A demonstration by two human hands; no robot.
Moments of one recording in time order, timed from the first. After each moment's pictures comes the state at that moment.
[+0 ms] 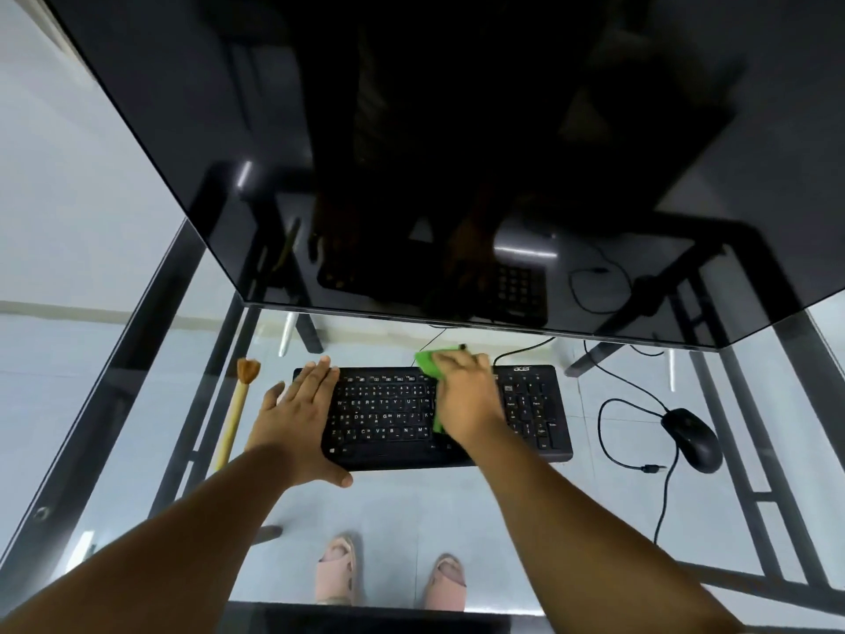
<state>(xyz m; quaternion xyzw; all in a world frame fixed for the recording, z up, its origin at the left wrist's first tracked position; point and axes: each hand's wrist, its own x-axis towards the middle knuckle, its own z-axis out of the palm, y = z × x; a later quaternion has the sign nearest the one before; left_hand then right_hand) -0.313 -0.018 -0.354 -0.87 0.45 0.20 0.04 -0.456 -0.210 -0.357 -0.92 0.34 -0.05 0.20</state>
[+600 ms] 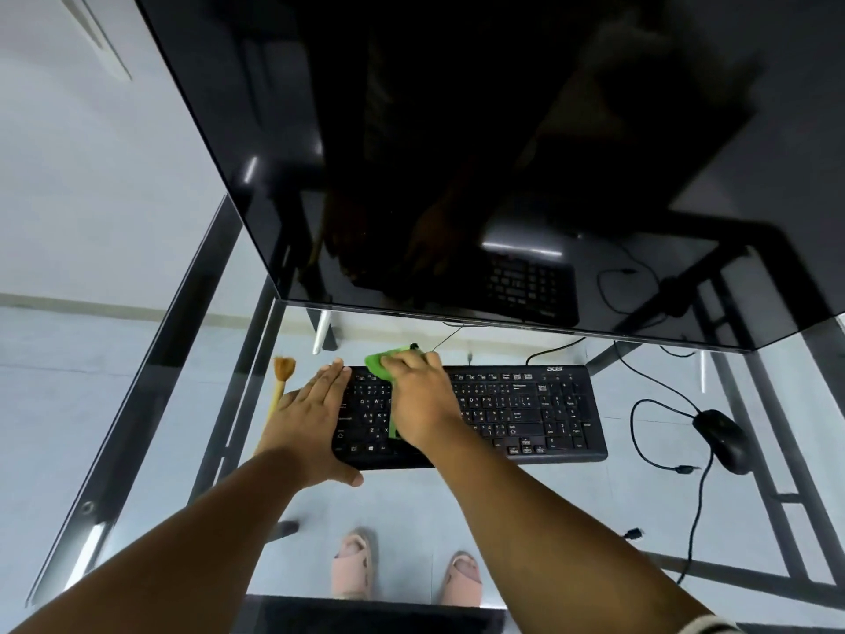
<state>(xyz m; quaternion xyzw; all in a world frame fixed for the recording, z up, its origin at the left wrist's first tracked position) -0.288 0.014 -0.359 -0.87 0.46 0.19 0.00 -0.385 -0.141 -0.360 -0.94 0.24 0.00 0.23</state>
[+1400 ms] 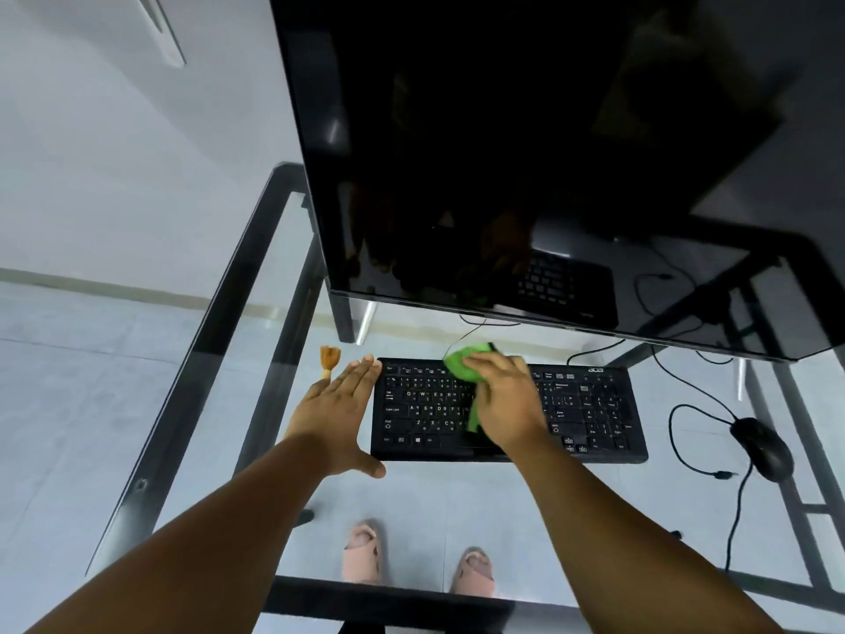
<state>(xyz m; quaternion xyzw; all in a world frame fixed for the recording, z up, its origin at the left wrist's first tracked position) -0.264 0.040 -0.364 -0.85 0.49 0.21 -0.02 -0.424 -0.162 -0.376 -0.91 0.32 -0.09 0.25</state>
